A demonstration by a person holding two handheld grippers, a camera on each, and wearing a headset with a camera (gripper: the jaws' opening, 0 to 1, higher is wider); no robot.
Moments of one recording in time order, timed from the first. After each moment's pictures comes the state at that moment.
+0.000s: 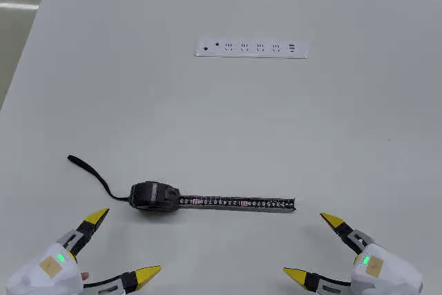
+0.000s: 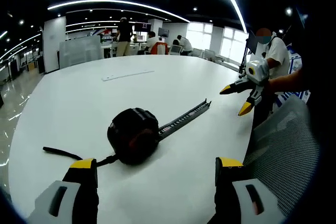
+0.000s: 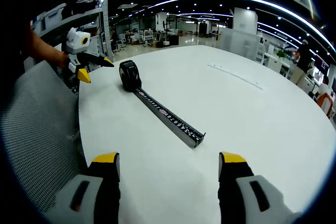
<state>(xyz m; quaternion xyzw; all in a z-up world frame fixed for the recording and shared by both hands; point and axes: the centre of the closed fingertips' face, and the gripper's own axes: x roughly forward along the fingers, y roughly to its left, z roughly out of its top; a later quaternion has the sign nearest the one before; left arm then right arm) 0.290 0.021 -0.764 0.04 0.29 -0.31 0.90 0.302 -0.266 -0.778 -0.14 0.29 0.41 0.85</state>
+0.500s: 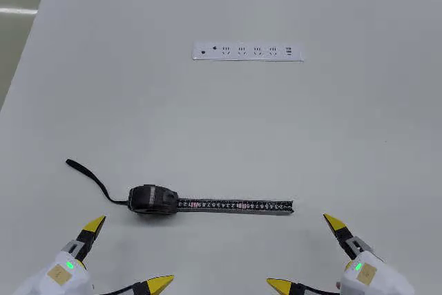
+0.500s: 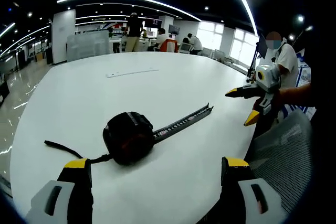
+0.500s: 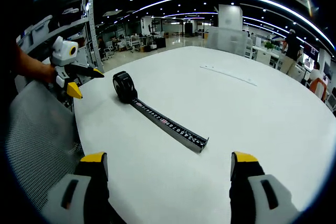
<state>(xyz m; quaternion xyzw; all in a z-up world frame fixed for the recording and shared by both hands) 0.285 0.008 -0.749 0.02 0.32 -0.27 0.91 0.299 -0.254 -0.763 -0.10 0.30 0.37 0.87</state>
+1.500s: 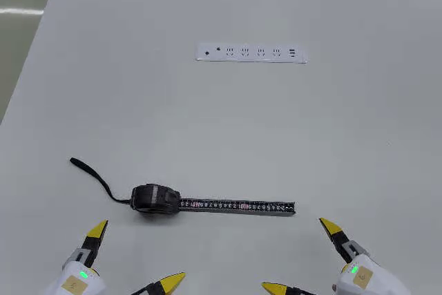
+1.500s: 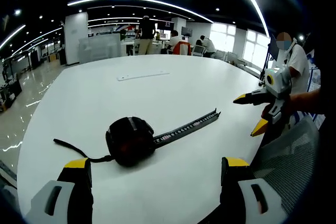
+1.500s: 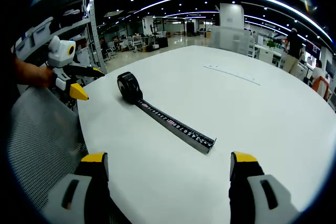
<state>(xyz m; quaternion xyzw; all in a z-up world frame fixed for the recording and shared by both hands) 0.284 0.003 -0.741 0.03 0.31 -0.21 0.93 0.293 -0.245 -0.764 -0.10 0.31 0.38 0.87</state>
